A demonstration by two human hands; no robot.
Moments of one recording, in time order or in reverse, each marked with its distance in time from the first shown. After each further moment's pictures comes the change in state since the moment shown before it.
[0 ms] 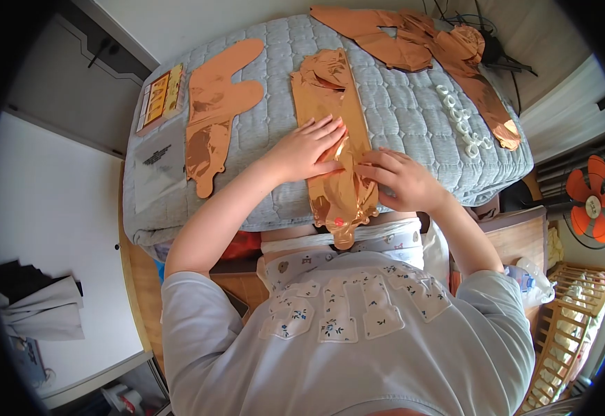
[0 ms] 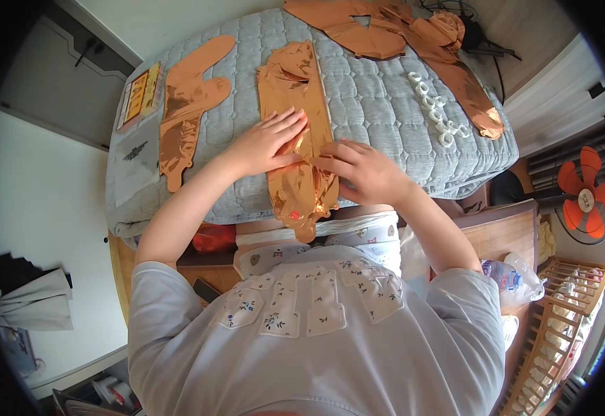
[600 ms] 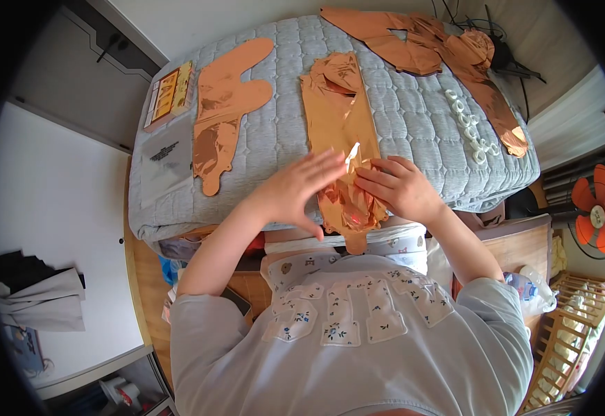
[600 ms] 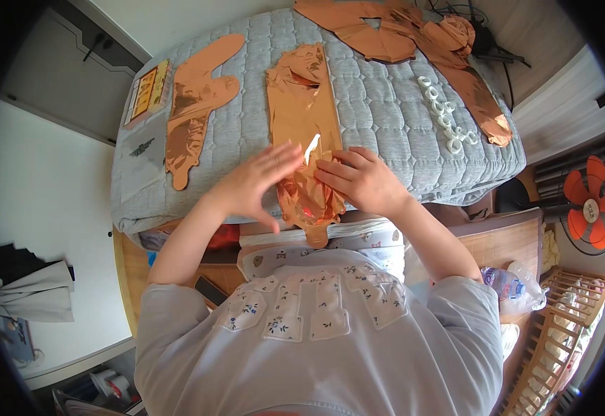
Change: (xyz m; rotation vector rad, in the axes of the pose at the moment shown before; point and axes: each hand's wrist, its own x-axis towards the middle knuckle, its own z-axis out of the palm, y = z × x) left_hand -0.062 0.039 -0.019 -0.153 -0.006 0.115; right_hand 0.001 -0.010 0.019 -0.352 0.123 -0.089
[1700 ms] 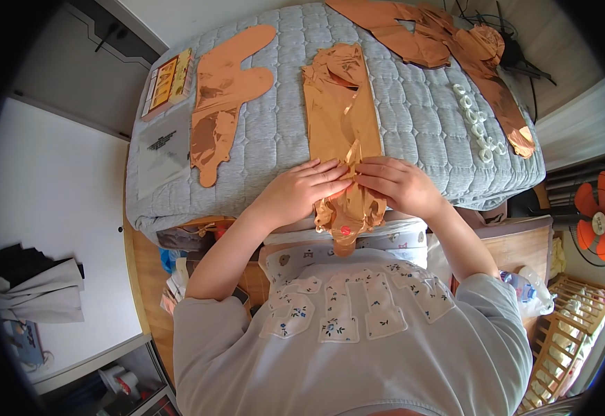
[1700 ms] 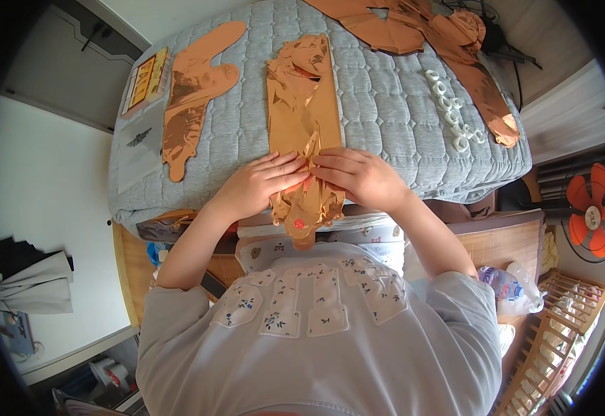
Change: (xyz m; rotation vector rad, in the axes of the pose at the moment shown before) left_hand 0.000 0.022 0.026 0.090 0.099 -0.118; right_hand 0.006 0.006 0.010 0.290 0.086 -0.001
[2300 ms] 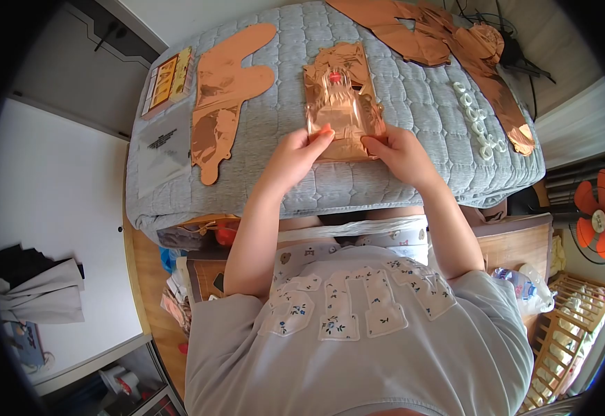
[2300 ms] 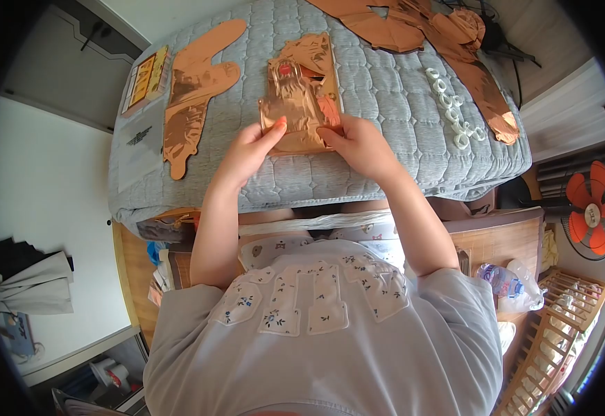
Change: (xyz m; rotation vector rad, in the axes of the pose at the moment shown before) left_hand 0.037 -0.021 -0.011 -1.001 0.234 -0.841; right_hand 0.039 0.011 0.000 0.521 -0.013 0.906
